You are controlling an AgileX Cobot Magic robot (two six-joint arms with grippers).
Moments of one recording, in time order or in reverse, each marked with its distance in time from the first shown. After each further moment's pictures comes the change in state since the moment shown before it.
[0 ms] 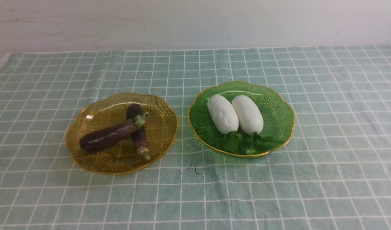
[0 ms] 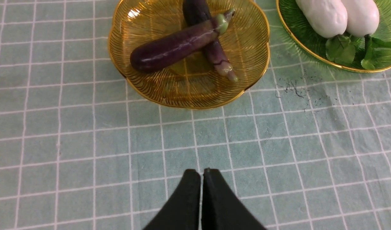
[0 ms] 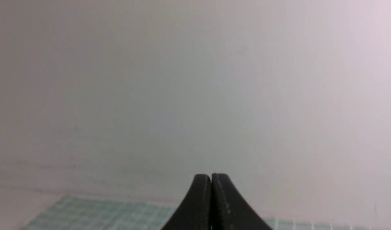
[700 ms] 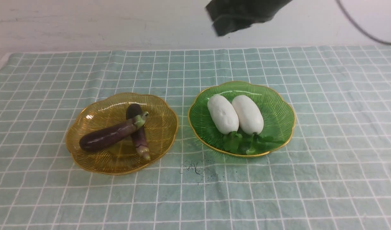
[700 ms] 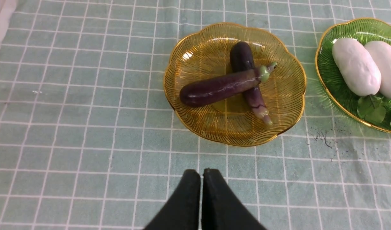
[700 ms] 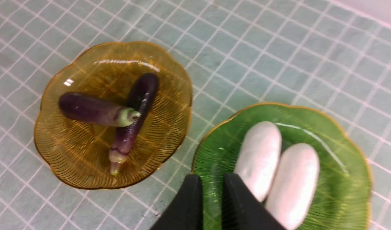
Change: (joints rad) right arm 0.000 1.443 -1.275 0.572 0.788 -0.569; left arm 0.000 0.074 -0.253 0.160 0.153 -0.131
